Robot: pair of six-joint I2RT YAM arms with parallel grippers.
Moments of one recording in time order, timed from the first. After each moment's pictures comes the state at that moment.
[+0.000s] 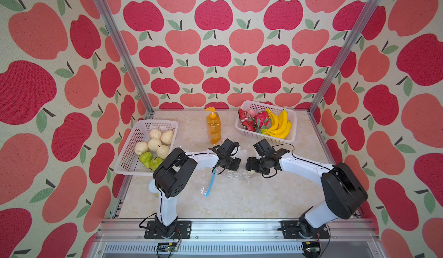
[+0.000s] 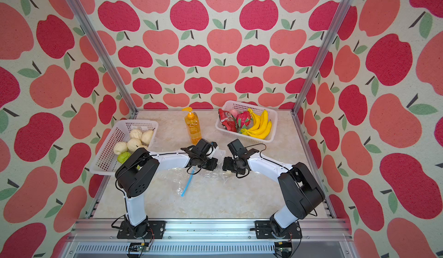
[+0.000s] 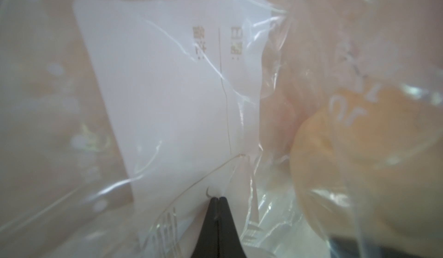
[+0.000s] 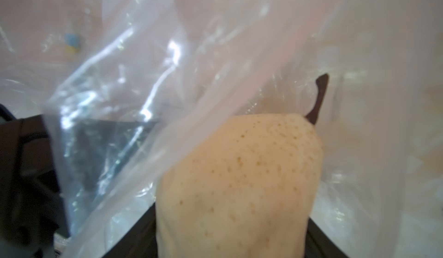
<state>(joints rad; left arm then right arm) -0.73 1.92 1.11 -0.20 0.30 -0.37 0.68 1.54 0.91 -0.51 -0.15 0.70</state>
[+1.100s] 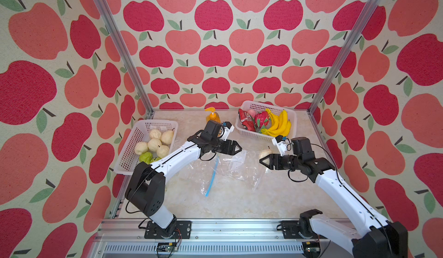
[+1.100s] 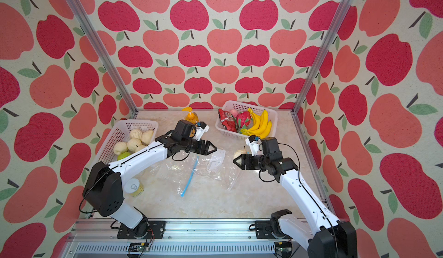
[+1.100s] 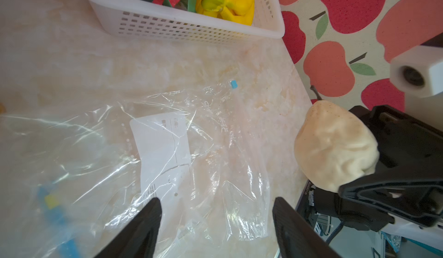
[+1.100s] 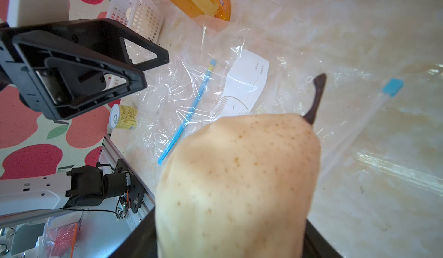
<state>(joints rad) -0.57 1.59 1.22 -0.38 0.55 -0.35 0.37 1.05 0.80 -0.57 -0.59 0.28</state>
